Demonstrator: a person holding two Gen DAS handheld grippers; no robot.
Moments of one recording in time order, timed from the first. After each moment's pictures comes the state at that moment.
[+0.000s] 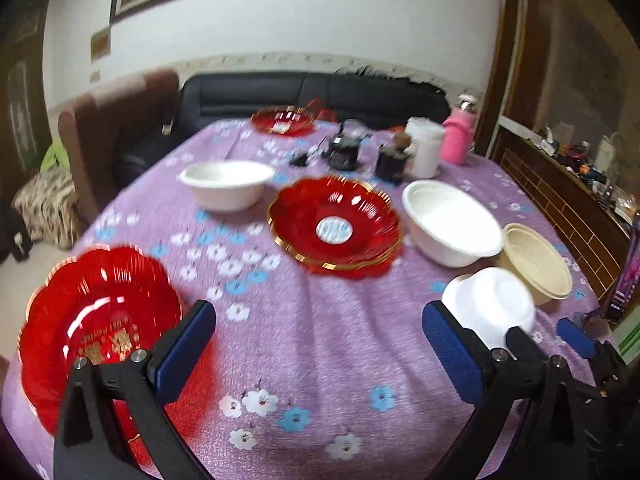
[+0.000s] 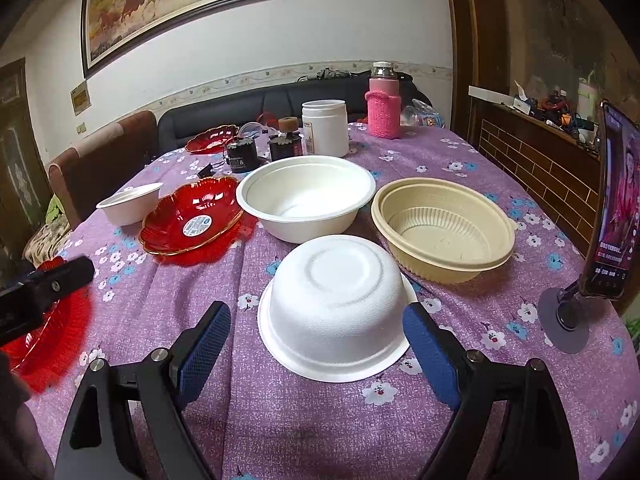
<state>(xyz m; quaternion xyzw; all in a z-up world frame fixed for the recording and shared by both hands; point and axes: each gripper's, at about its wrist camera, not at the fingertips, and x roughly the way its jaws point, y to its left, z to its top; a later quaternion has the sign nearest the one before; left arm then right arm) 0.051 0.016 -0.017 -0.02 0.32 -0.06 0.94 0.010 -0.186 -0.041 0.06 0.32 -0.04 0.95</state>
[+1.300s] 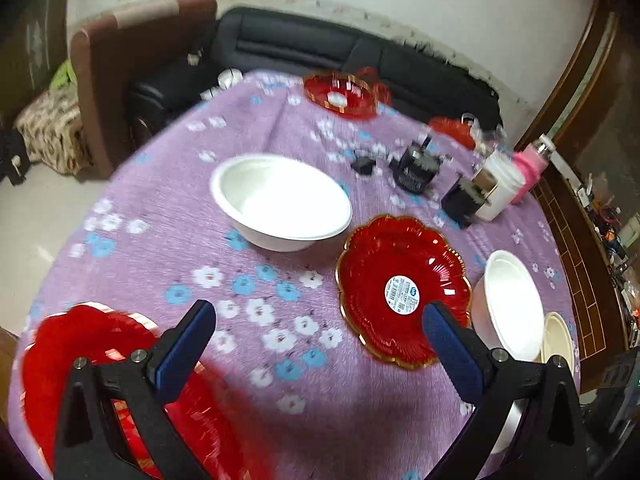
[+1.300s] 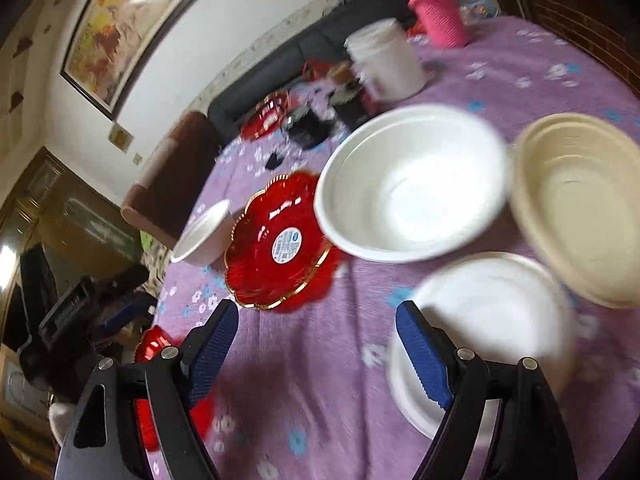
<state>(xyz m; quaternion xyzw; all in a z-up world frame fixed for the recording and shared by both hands) 0.201 0.098 -0.020 -0.14 0.45 -0.03 0.88 0.127 -0.182 -0.043 0.27 0.42 0.12 0.86</state>
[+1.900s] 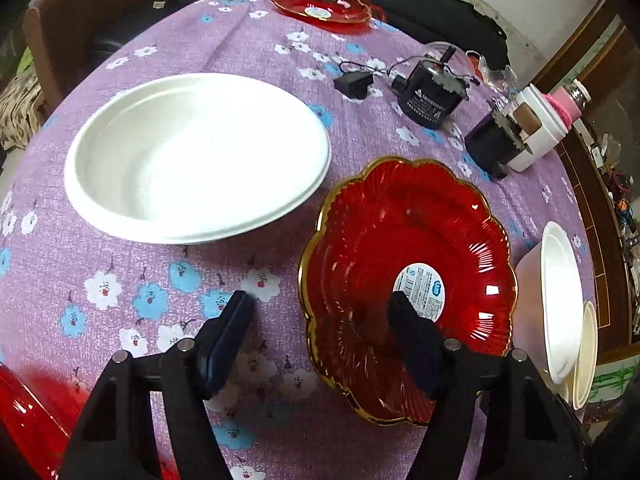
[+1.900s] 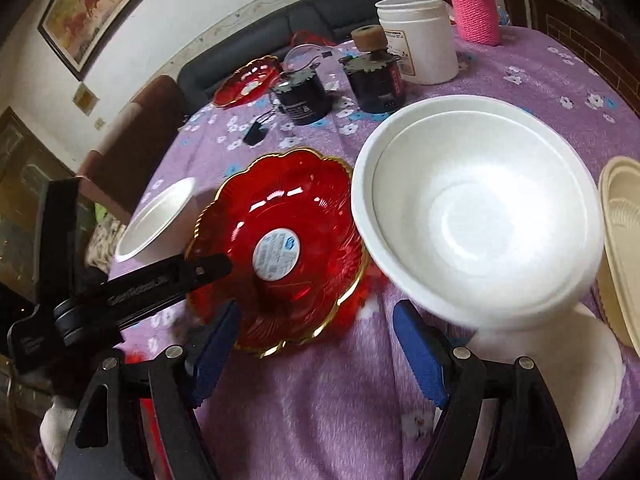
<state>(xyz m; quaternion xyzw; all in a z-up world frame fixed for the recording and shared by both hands) 0.270 0.065 -0.086 -0.12 0.54 -0.06 0.83 0.191 -0.128 -0.060 0.19 0.47 0.07 0.86</state>
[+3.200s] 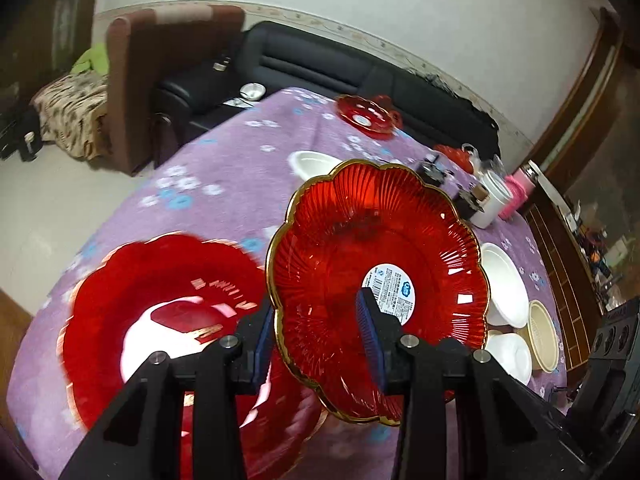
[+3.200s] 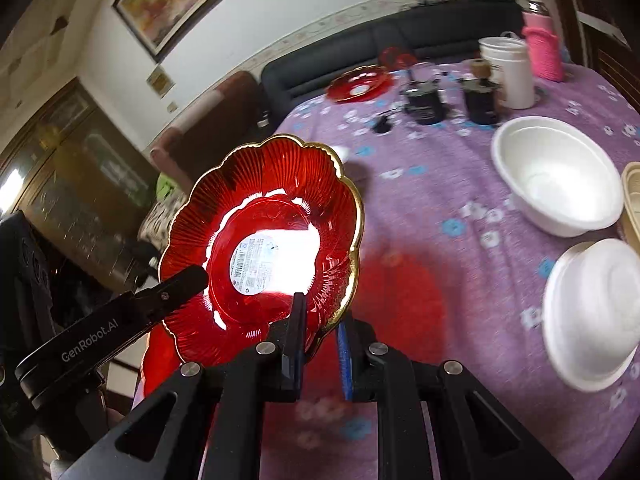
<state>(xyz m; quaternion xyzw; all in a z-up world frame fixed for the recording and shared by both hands) 0.084 0.165 -0.005 -0.19 0.39 -0.01 0.90 0.088 -0.038 -0.008 0.17 0.41 0.19 0.87</state>
